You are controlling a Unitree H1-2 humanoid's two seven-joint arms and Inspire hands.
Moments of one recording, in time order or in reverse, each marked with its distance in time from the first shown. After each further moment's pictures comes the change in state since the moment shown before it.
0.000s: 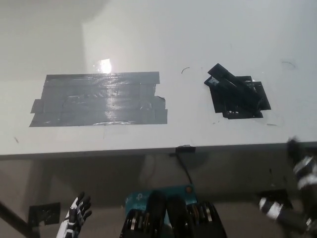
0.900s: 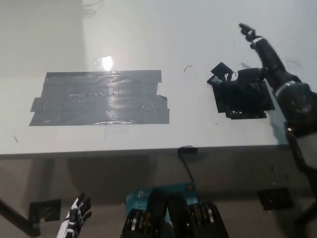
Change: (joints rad) left_arm -0.016 0.009 -0.002 0.043 0.001 0.000 0.000; right_arm -0.923 -0.139 0.190 0.891 -0.163 0.465 0.039
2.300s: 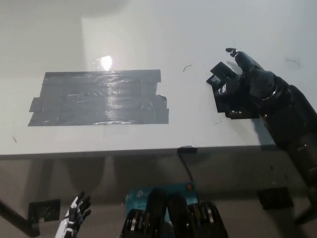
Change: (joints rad) left_arm -0.012 0.015 -0.001 0.011 0.000 -0.026 -0.013; right_arm -0.180 0.039 0.161 0.401 -0.151 0.039 0.008
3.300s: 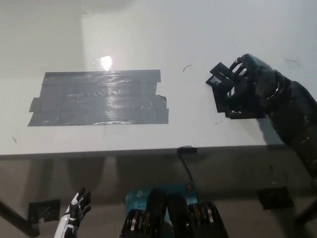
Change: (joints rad) left_arm -0.019 0.006 -0.001 0.000 0.011 -0.001 0.000; right_arm -0.046 -0.023 0.080 0.130 -0.066 -0.021 0.014
